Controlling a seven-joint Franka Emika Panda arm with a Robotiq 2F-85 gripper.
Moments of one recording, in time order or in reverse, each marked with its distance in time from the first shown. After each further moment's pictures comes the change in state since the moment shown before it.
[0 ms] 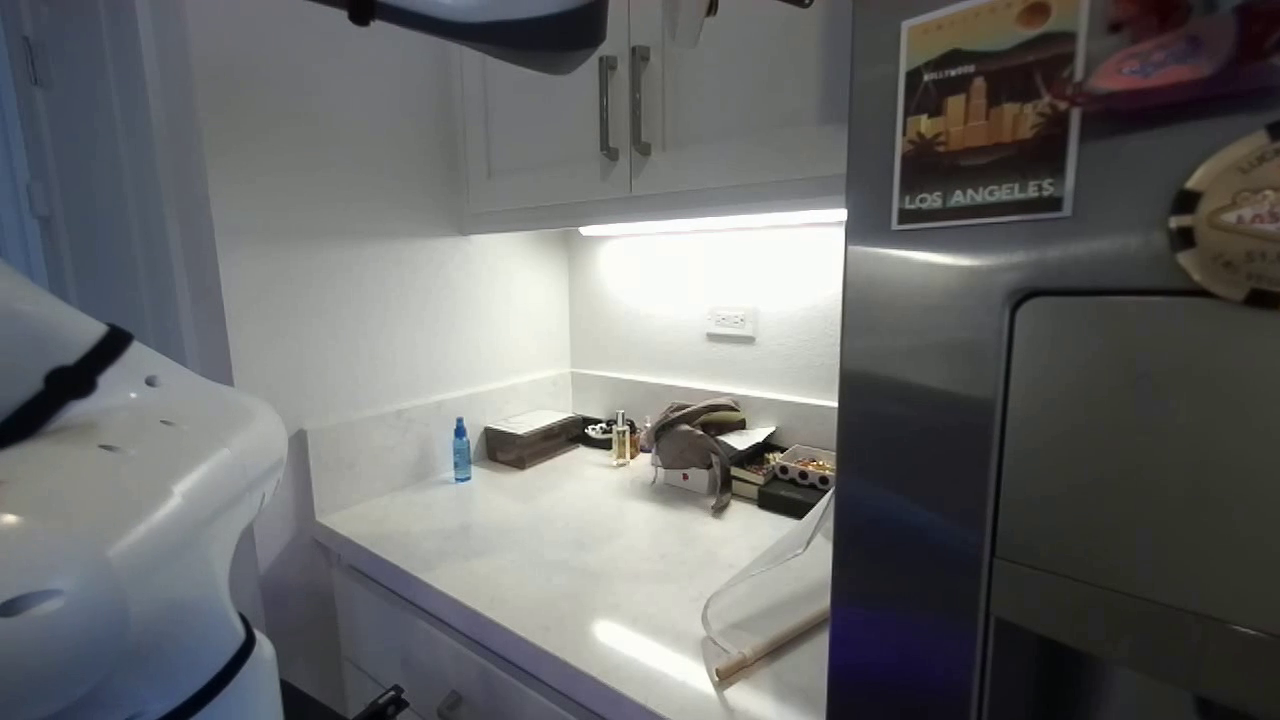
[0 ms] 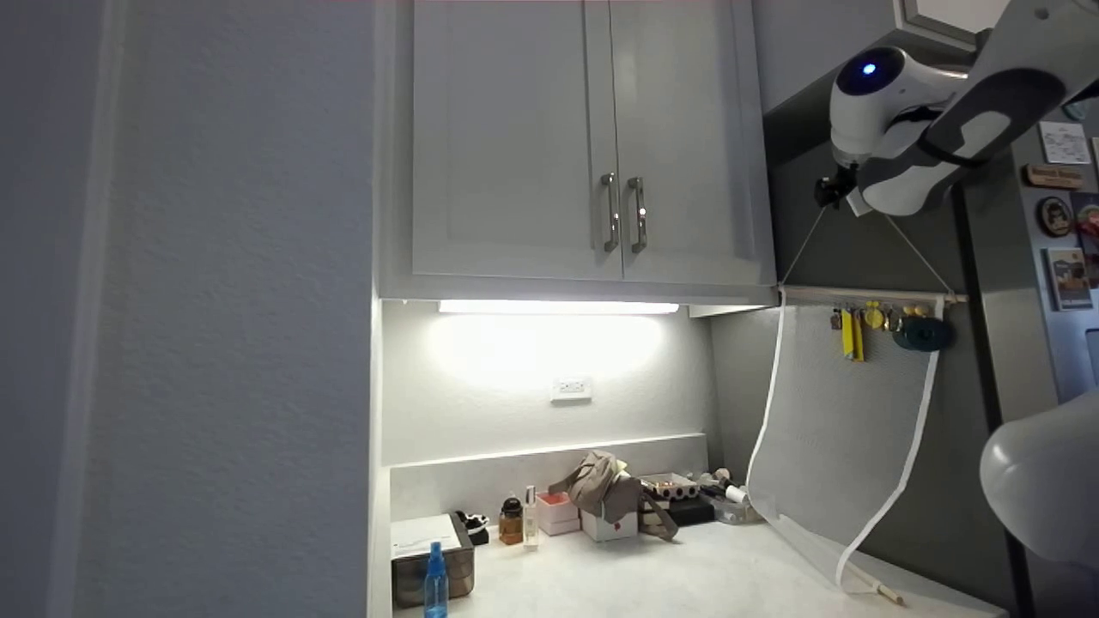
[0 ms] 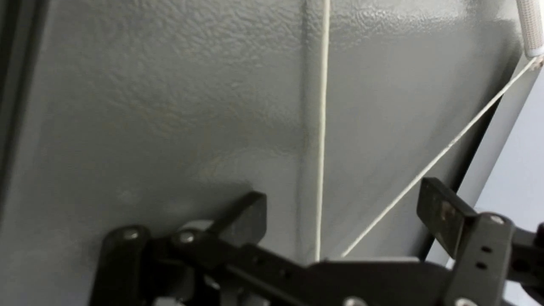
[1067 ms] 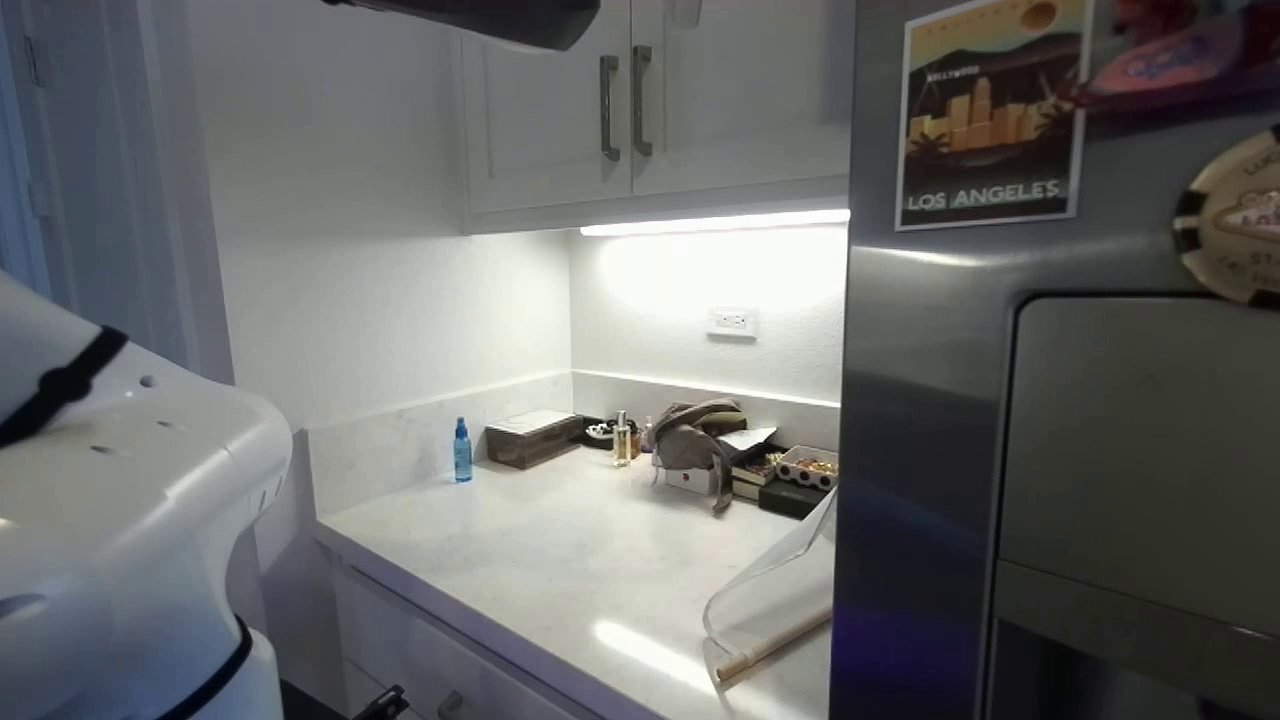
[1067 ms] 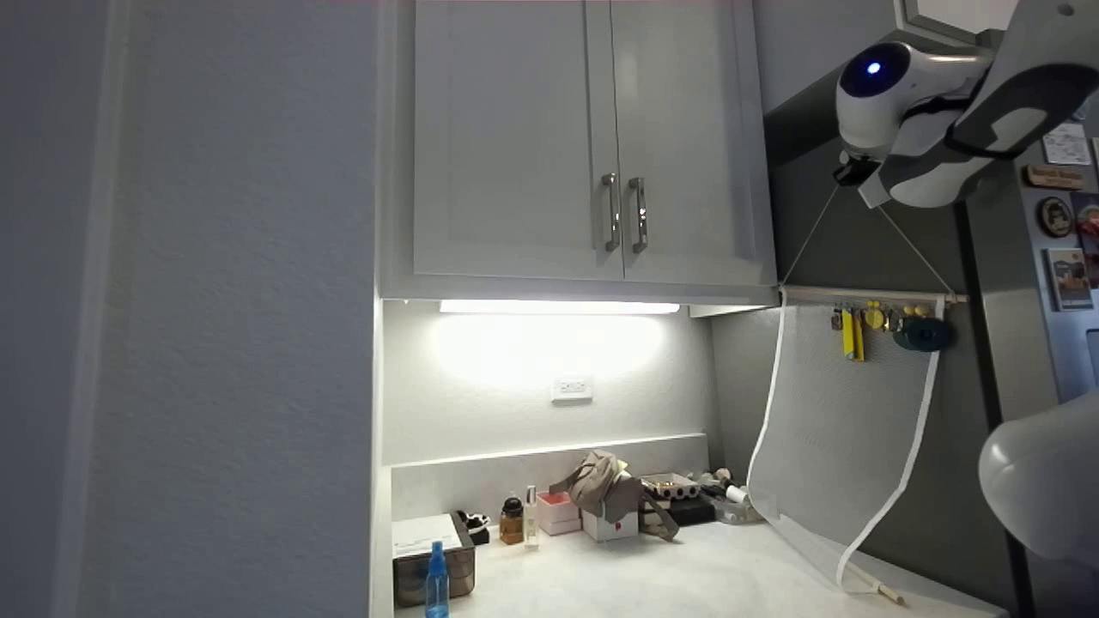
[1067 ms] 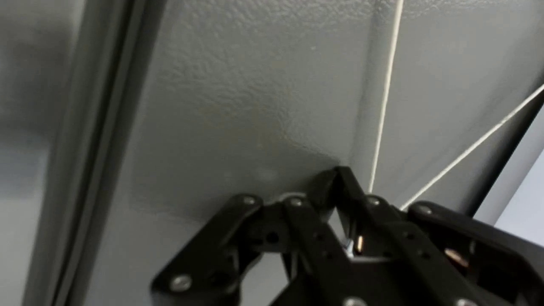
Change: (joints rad) arm -0.035 -0.042 -0.003 0.001 -0.181 0.005 0.134
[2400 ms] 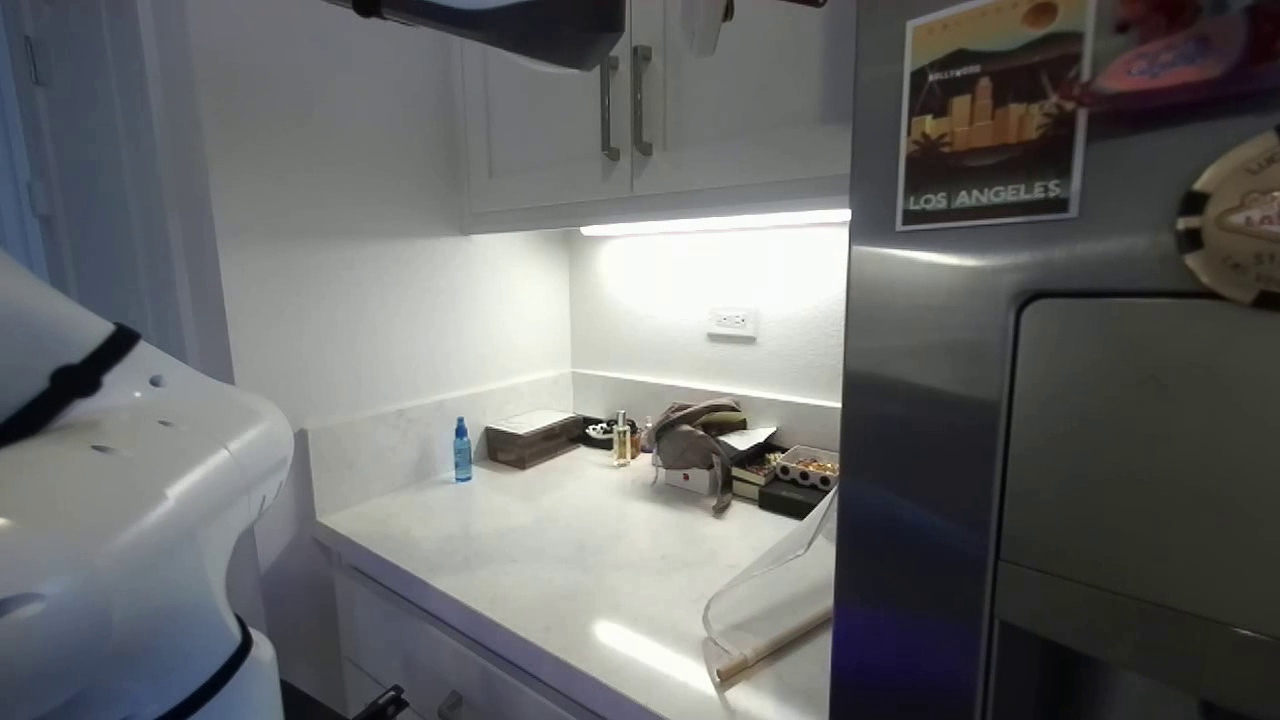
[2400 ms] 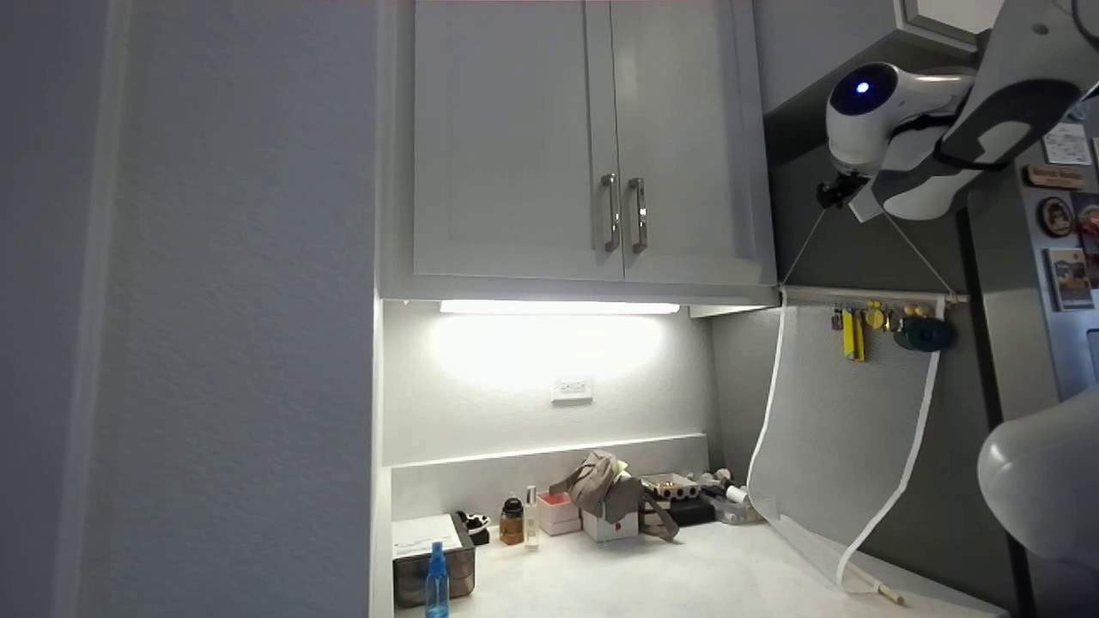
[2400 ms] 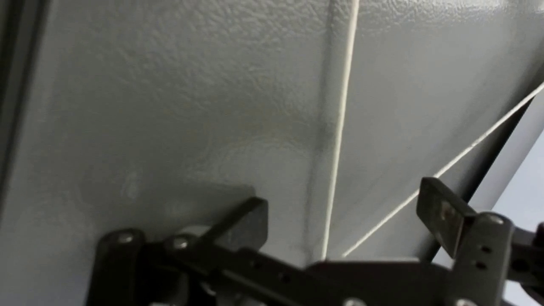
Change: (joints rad) arm -0.007 0.058 0.016 0.015 -0.028 0.026 0.016
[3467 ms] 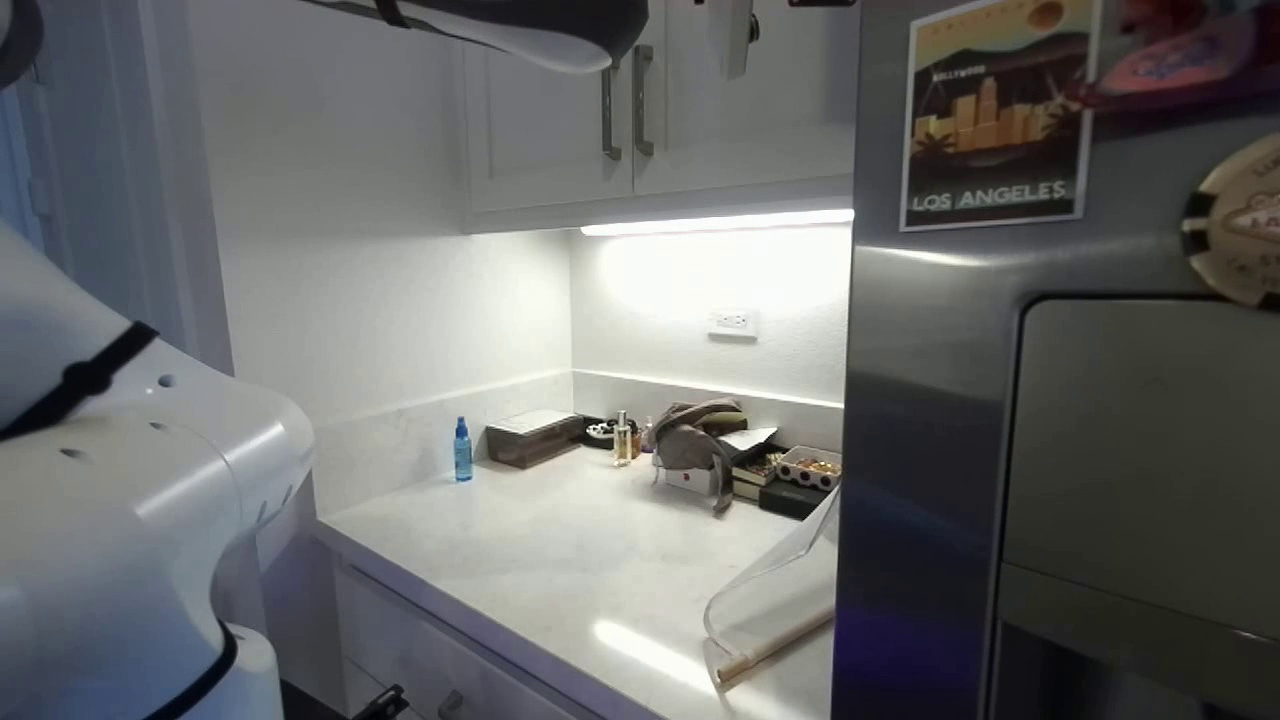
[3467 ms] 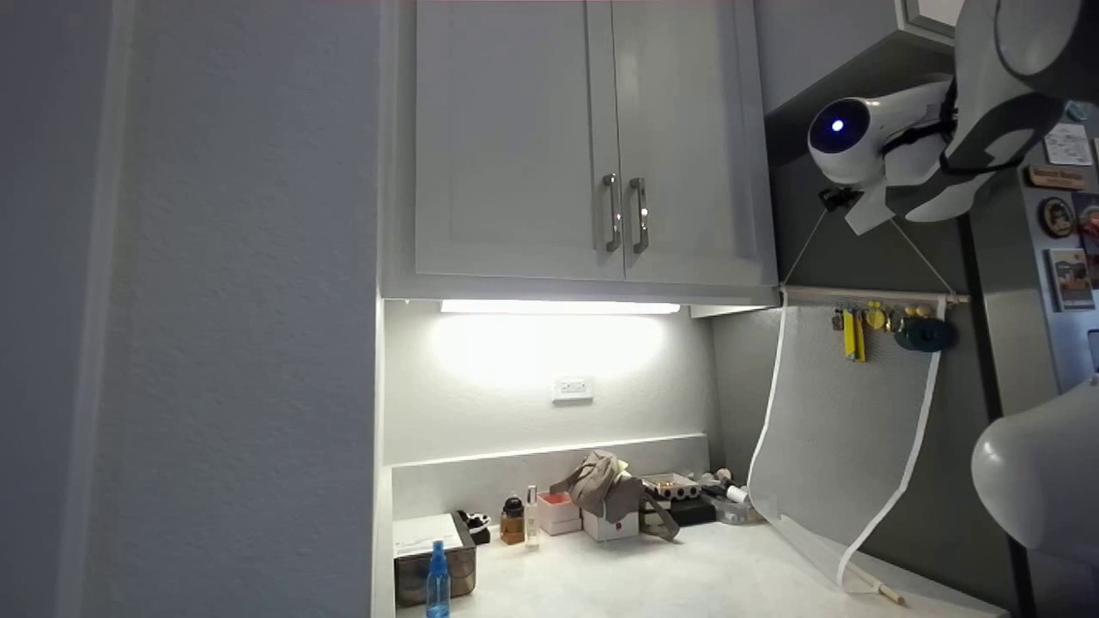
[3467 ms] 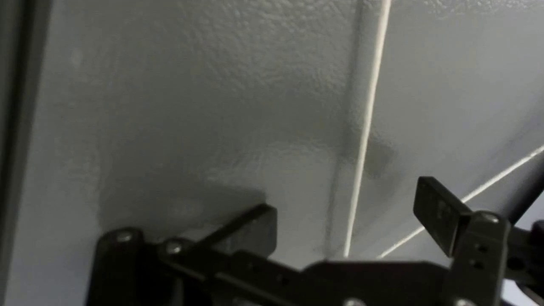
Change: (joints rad) arm -0.165 0.020 0.127 0.030 -0.285 -0.036 0.339
